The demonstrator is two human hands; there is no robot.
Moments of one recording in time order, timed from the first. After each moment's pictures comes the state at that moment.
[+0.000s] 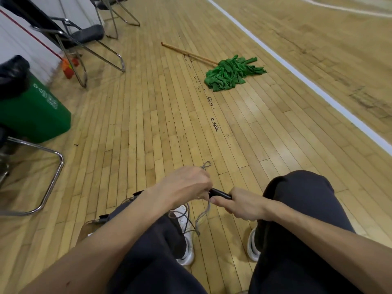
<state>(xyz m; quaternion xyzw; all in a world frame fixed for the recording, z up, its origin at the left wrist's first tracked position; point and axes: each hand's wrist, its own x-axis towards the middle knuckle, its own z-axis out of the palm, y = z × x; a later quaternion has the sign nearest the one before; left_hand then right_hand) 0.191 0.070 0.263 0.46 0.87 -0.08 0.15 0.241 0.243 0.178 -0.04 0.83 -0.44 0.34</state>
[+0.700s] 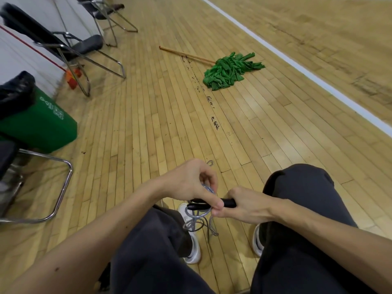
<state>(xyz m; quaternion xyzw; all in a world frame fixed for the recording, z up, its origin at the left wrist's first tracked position) 0.196 0.086 0.290 0.28 0.85 0.27 0.36 0.259 0.260 0.191 -0.16 0.84 -0.43 0.28</state>
